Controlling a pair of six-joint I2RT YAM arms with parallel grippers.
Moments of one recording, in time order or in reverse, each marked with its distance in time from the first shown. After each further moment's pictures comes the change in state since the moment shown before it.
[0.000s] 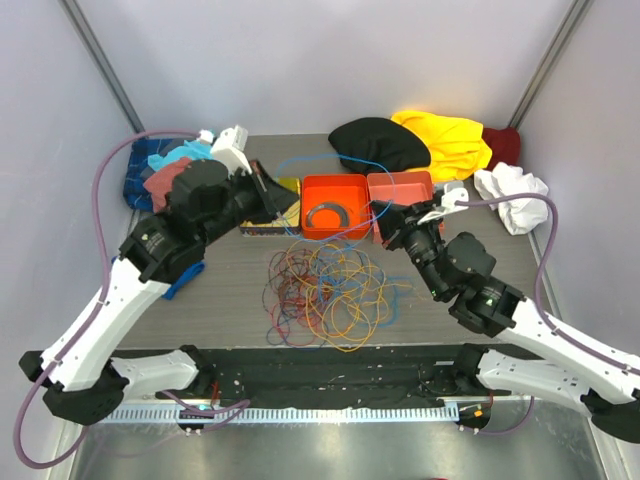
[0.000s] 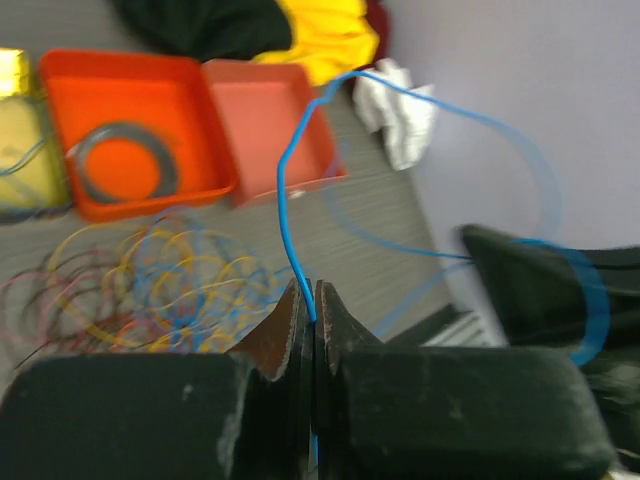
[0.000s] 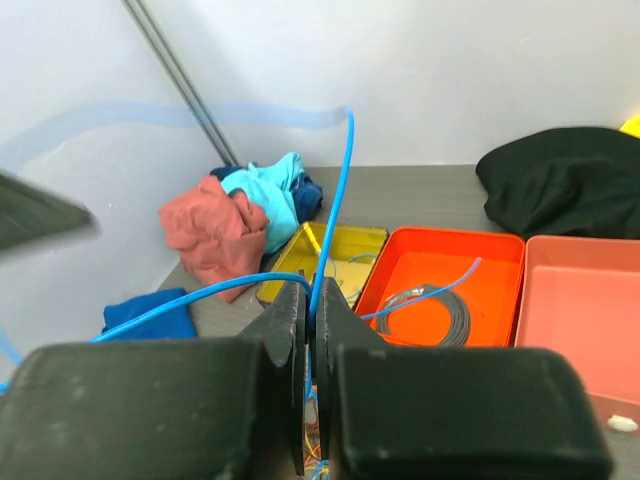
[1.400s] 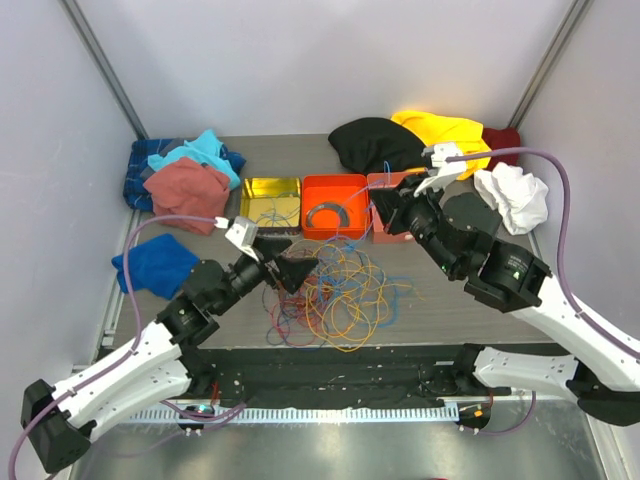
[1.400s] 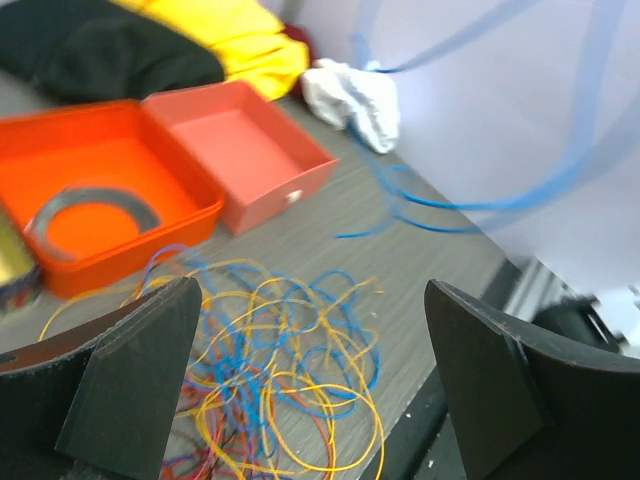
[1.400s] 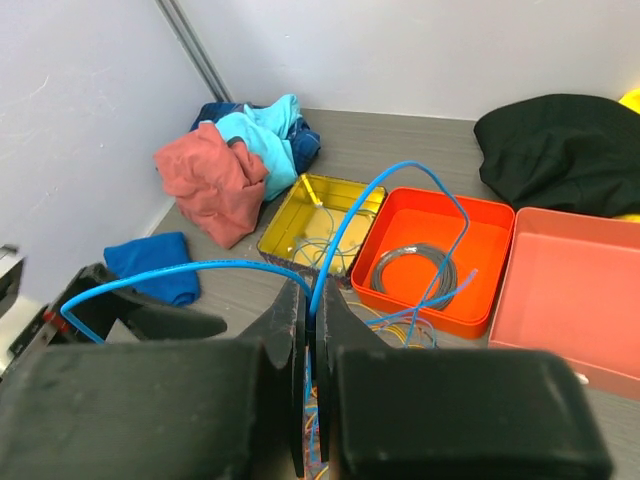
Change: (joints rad) left arm -0.048 -0.442 -1.078 0.899 0.039 0.269; right arm 0.000 0.156 0.488 -0.555 -0.045 0.038
